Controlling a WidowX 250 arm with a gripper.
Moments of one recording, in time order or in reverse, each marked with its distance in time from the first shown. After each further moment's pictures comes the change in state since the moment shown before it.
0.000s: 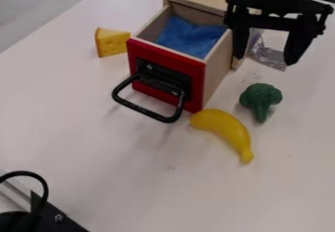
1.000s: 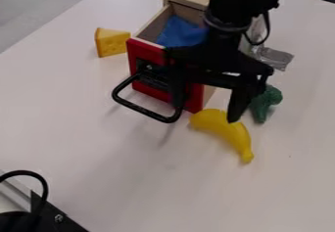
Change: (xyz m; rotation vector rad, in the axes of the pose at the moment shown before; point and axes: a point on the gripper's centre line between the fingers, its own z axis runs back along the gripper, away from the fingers) arm -0.063 0.066 -0.021 0.033 0.044 -0.064
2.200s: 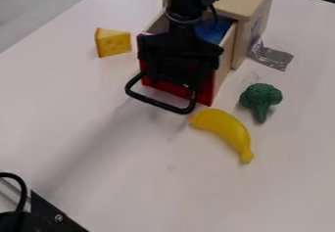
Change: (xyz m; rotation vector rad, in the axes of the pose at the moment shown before) arm 0.088 0.039 -0.051 0.030 -0.078 0.077
